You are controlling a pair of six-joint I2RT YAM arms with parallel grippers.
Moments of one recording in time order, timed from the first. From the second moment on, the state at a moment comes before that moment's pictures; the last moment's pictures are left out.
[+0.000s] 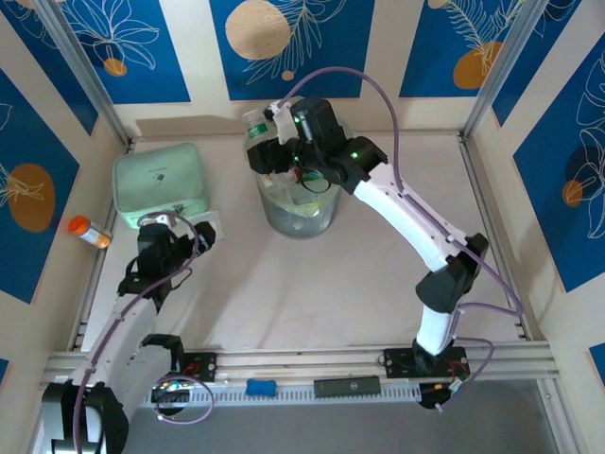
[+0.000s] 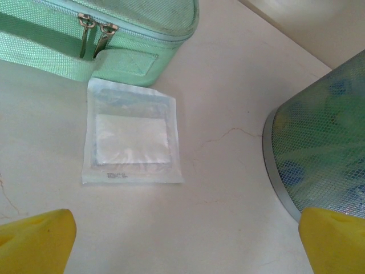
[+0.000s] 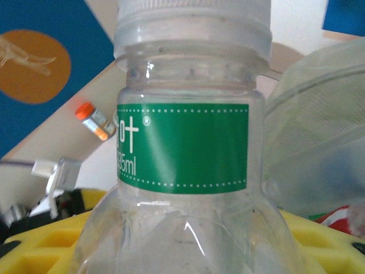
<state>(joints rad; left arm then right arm) -0.07 0.83 0.46 -0.21 0.08 -0.57 0.74 1.82 2.06 -0.73 -0.16 0.27</state>
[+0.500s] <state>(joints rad) -0.07 0.83 0.46 -0.22 0.09 -0.54 0.72 2.01 2.25 -0.77 -0.02 0.35</state>
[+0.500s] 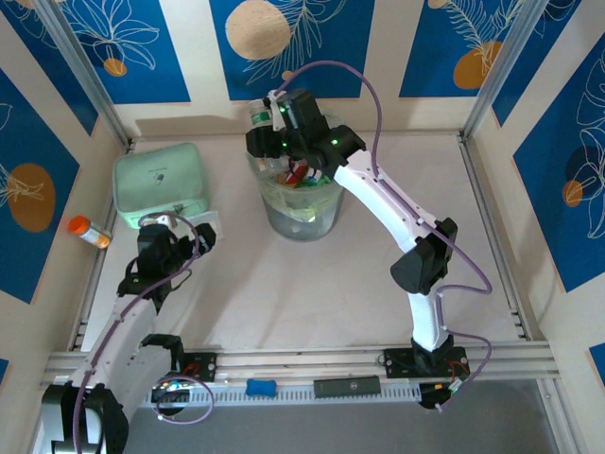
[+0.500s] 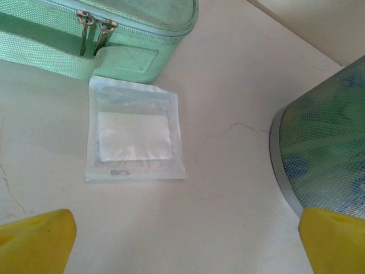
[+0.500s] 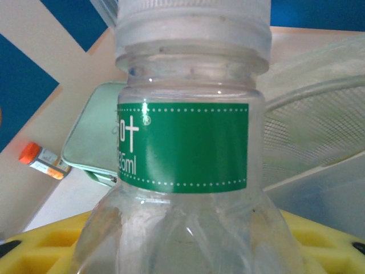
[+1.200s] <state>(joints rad) -0.07 0.83 0.46 -0.23 0.10 -0.54 0.71 2.04 2.25 -0.83 0.03 0.39</state>
